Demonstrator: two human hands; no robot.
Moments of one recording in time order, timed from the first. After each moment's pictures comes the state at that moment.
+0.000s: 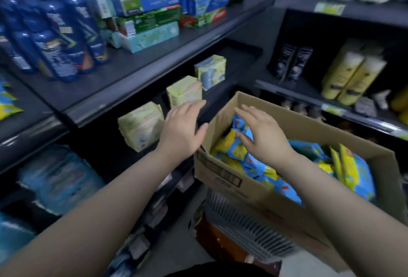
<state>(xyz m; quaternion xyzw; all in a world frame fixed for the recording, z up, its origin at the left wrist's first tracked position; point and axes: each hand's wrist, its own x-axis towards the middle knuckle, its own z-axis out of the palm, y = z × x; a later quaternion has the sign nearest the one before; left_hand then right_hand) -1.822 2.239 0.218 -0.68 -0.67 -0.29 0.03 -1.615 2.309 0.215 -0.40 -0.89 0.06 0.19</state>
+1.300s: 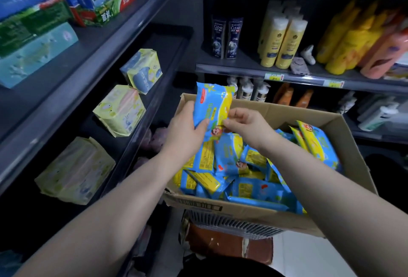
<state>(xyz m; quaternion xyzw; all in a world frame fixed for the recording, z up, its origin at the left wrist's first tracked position) -1.753 2.353 0.205 -0.67 -0.62 -0.33 -0.26 -1.579 2.364 0.189 -0.54 -0.57 0.50 0.37</state>
